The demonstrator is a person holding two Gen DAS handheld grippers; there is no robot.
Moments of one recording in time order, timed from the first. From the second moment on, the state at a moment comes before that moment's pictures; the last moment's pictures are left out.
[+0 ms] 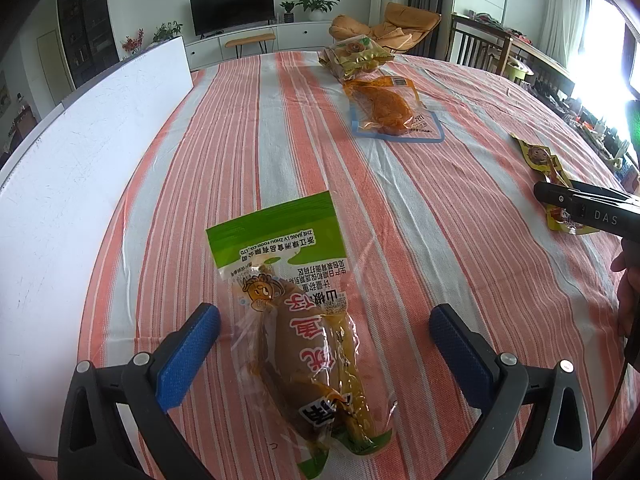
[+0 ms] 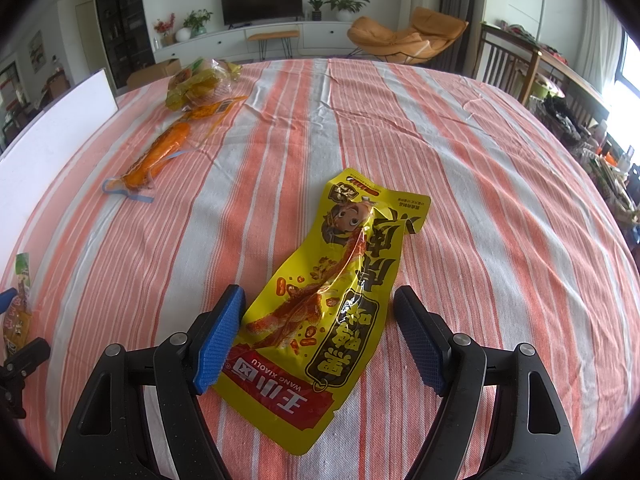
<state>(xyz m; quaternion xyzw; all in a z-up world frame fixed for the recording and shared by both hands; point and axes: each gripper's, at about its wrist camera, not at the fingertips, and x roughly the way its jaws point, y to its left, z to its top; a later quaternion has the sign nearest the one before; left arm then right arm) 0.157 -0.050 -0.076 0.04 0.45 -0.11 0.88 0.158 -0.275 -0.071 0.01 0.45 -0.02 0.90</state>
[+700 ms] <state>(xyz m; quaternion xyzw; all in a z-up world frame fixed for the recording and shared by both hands) 0.123 -0.001 -0.057 -0.08 0.45 -0.20 0.87 0.201 -0.293 -0.048 0.07 0.59 -0.03 0.80</state>
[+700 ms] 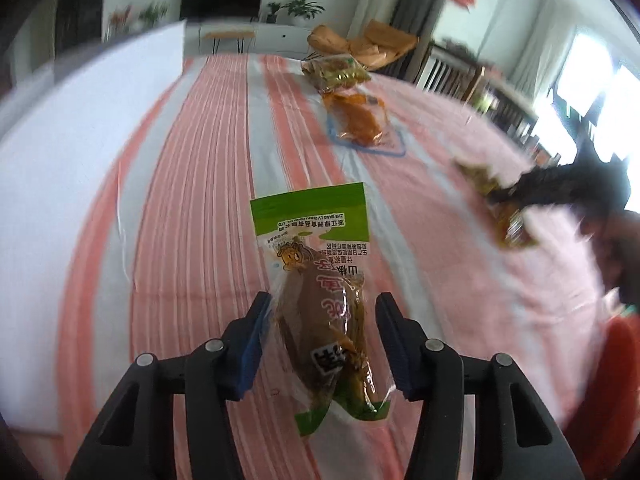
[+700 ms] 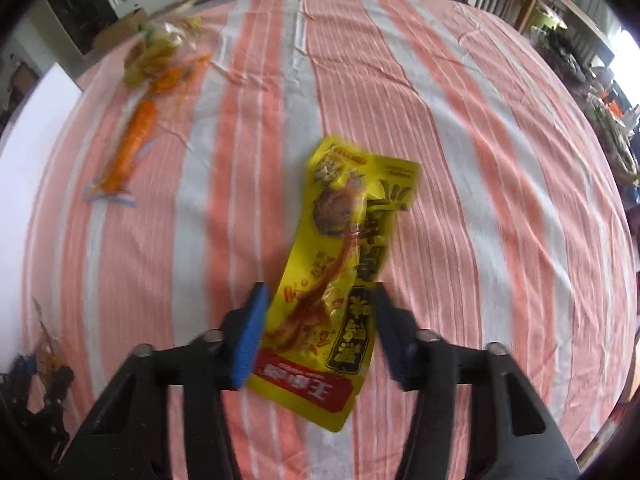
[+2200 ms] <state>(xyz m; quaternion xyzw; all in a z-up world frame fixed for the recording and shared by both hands) 0.079 -0.002 -0.007 -0.06 0.43 -0.19 0.88 0.102 -0.225 -0.063 -0.01 0.44 -0.02 0.90</state>
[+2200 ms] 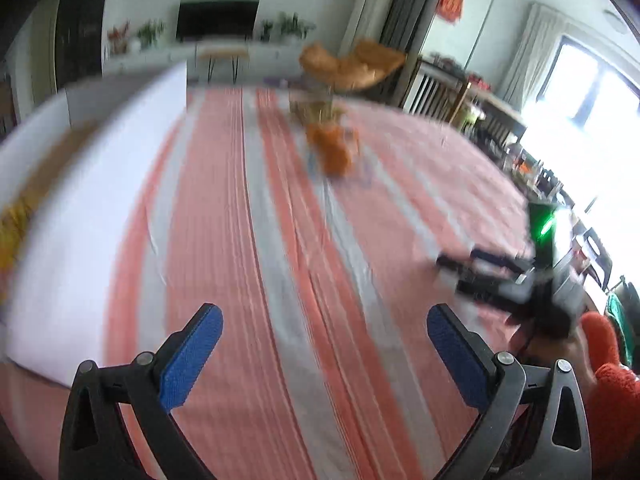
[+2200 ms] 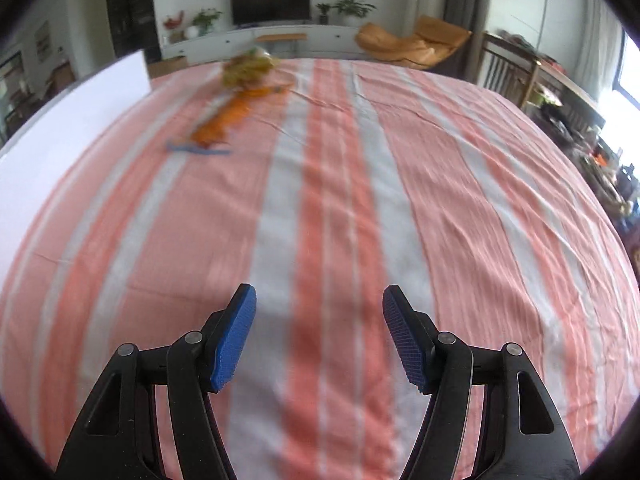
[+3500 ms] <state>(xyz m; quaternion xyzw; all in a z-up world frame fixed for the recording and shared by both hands) 0.122 -0.020 -0.063 0.05 0.47 -0.12 0.87 0.106 -0.225 -0.068 0.01 0.45 -0.02 0.89</state>
